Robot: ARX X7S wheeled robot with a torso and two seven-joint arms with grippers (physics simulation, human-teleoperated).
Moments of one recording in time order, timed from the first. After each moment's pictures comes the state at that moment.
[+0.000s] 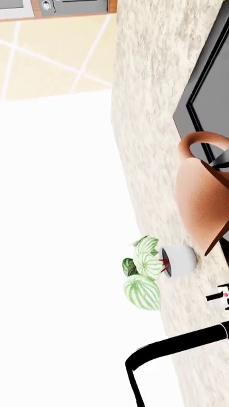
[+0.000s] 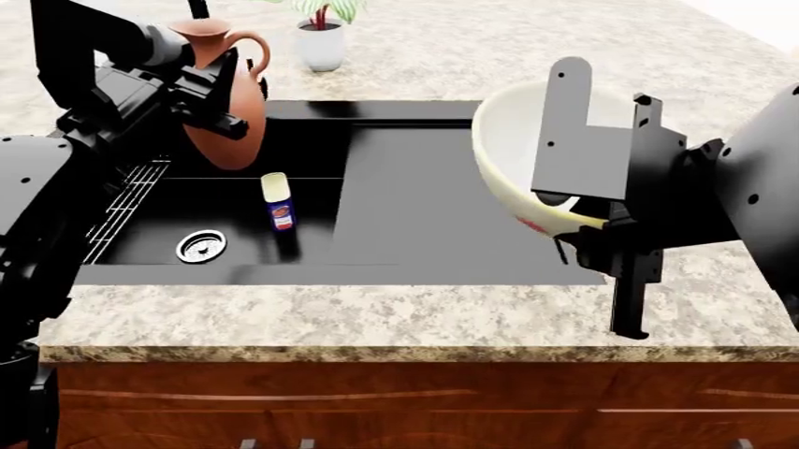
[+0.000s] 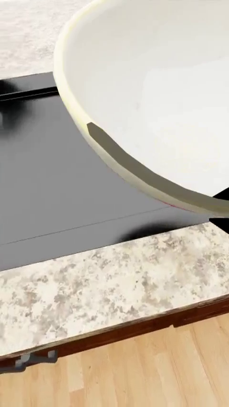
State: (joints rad) left arm -1.05 -0.49 0.19 -0.12 -0.48 -0.59 0.31; right arm 1.73 0.81 -1.21 -0.52 0.28 1.38 -1.02
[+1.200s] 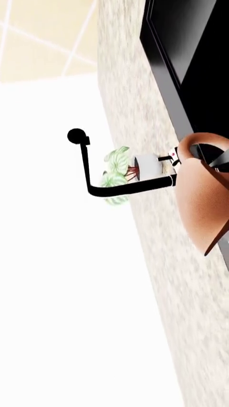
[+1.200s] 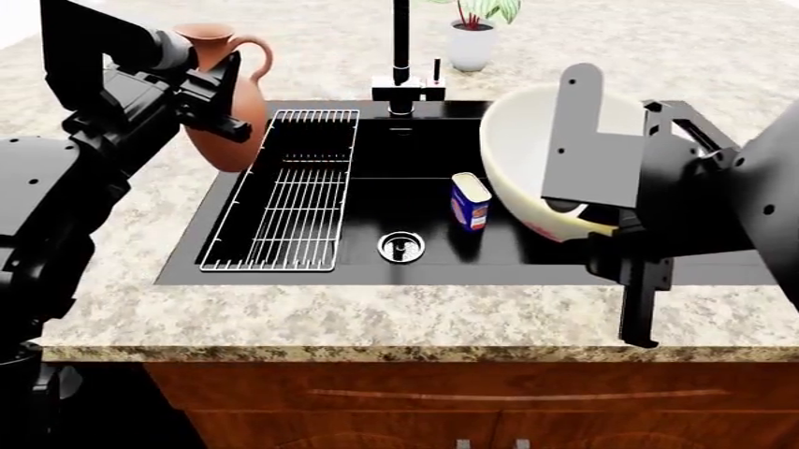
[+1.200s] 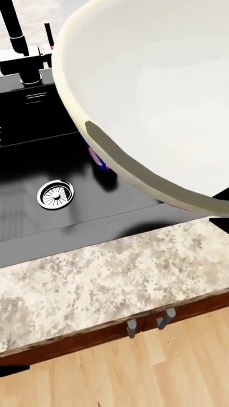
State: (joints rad) left arm -1.05 -0.49 0.21 -0.13 -0.47 -0.58 0.30; right arm 1.72 0.84 -1.20 -0.55 0.31 1.40 -1.00
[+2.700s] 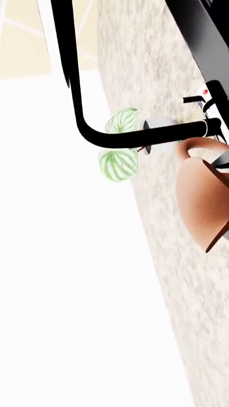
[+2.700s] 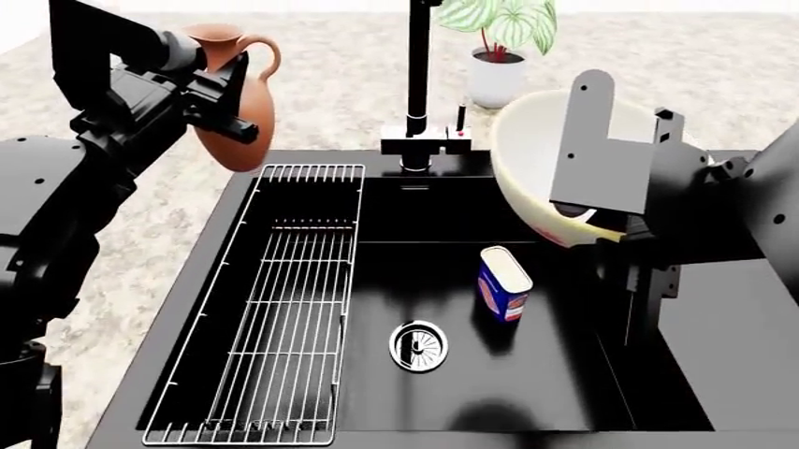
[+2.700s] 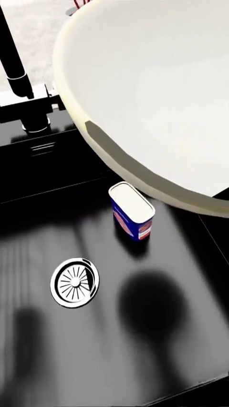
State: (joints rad) left arm -1.06 -0.49 0.23 -0.13 -0.49 -0.58 0.30; right arm 1.71 0.86 -1.19 -0.56 0.34 1.43 -0.97
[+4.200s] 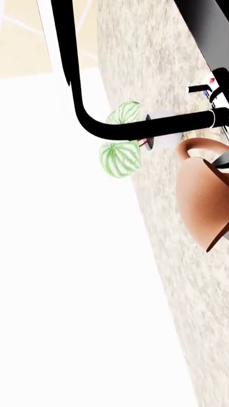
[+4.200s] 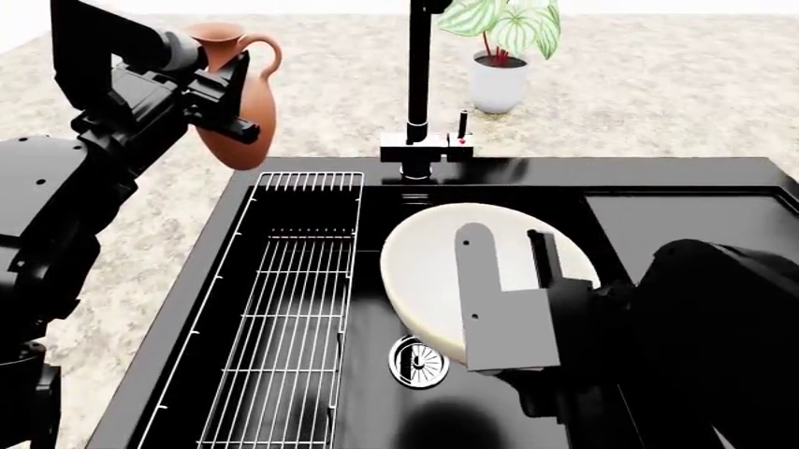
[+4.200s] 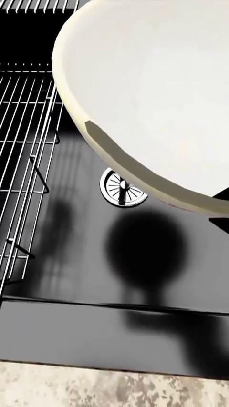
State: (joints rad) left arm -1.06 -0.50 0.24 -0.12 -0.49 -0.57 0.29; right arm 1.50 0.78 -1.14 -0.79 0.50 1.39 -0.91
